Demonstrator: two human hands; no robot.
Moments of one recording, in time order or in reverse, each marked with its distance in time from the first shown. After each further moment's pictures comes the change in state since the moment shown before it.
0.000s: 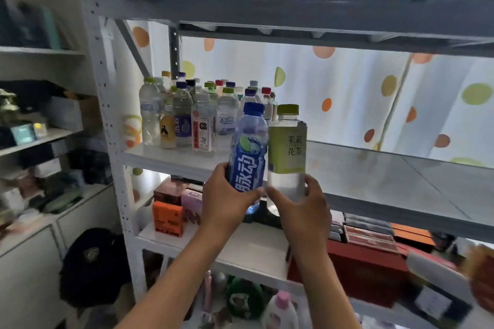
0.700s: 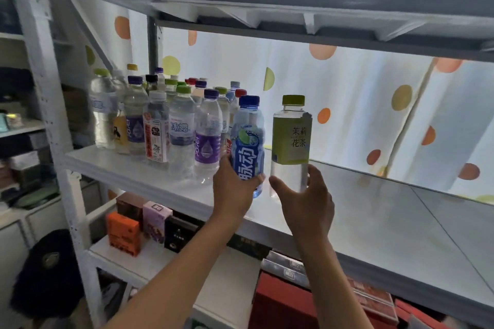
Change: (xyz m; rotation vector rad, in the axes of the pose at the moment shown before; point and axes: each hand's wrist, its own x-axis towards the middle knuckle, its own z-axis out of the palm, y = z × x) left_hand 0.110 -0.011 0.184 -0.061 0.157 -0.063; right_hand 0.182 0.075 -0.005 -0.103 -0.013 -0.117
